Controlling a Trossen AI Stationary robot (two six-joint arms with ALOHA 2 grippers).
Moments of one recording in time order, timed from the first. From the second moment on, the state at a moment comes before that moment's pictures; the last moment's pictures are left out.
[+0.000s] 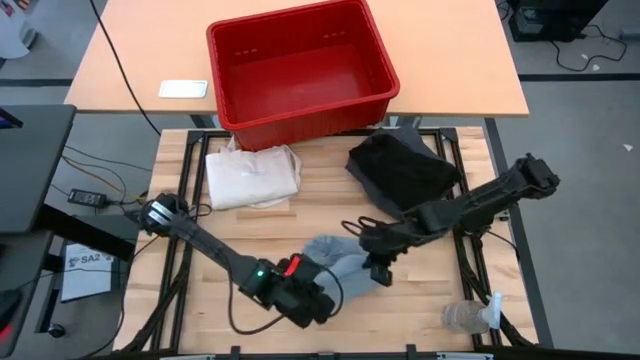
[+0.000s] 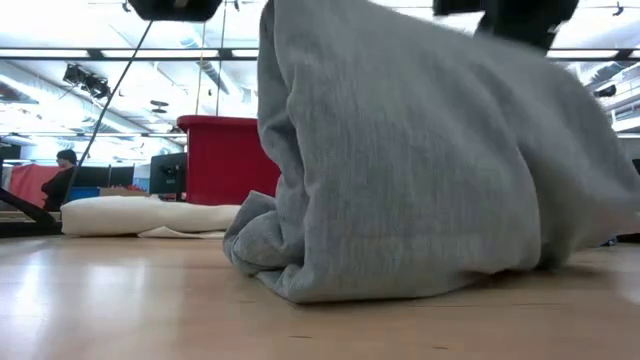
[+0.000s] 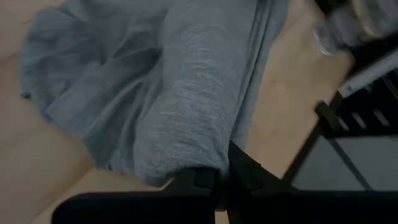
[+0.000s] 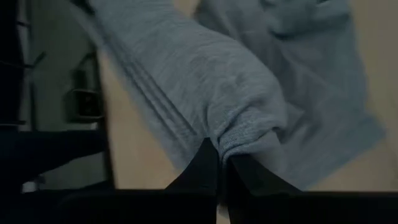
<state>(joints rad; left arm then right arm) -0.58 1.91 1.65 -0.74 -0.45 -1.36 0.34 1.43 1.04 -0.55 -0.12 0.71</state>
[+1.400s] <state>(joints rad) -0.45 1.79 1.26 -0.49 -0.53 -1.71 -0.15 1.35 0.80 -0.47 -0.37 0.53</state>
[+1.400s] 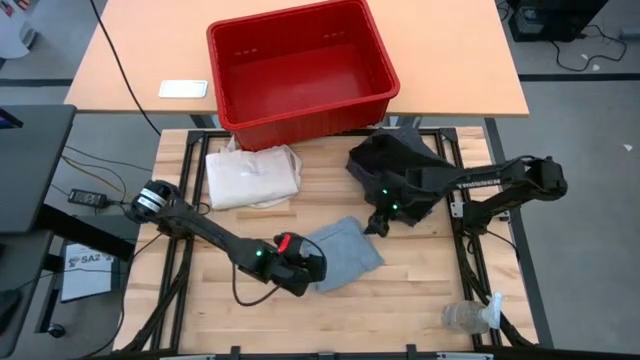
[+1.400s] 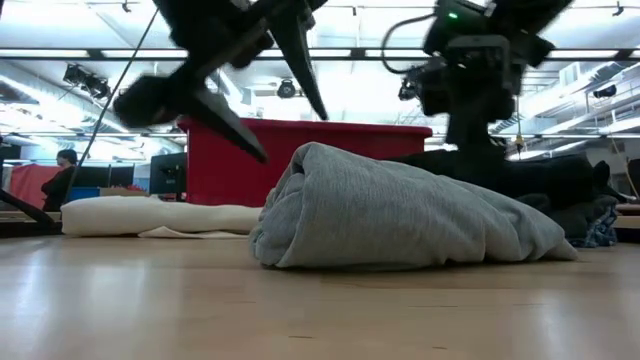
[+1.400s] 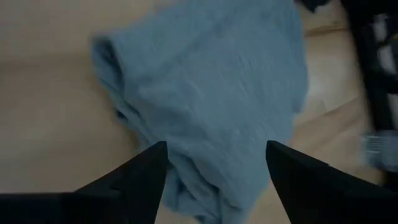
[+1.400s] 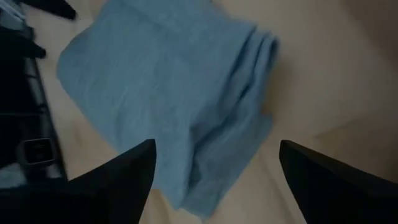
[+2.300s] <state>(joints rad) -0.37 1.87 1.04 -0.09 -0.43 -1.81 -0.06 1.24 0.63 -0.17 -0.34 0.81</state>
